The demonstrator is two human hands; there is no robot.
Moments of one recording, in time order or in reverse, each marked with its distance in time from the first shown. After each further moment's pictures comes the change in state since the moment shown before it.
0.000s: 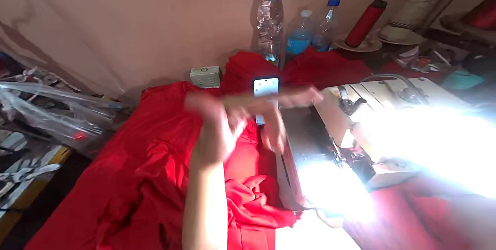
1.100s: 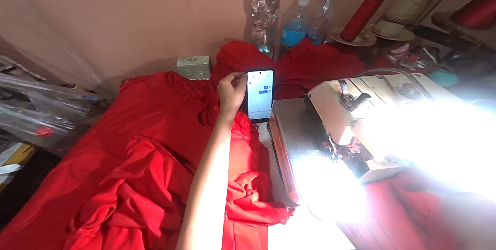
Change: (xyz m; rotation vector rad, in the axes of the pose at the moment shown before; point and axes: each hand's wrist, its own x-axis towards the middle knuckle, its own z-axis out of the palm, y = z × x) left_hand 0.021 -0.161 -0.054 0.696 0.531 -0.421; right_hand 0.007 0.025 -0.021 0.038 -0.232 -0.246
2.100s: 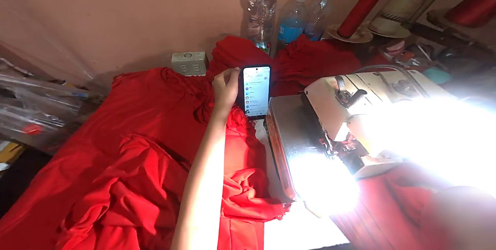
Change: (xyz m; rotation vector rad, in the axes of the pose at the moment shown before) left_hand 0.002 -0.002 -0.002 -0.102 0.000 -0.070; right_hand 0.000 -0.002 0.001 -0.015 0.001 -0.001
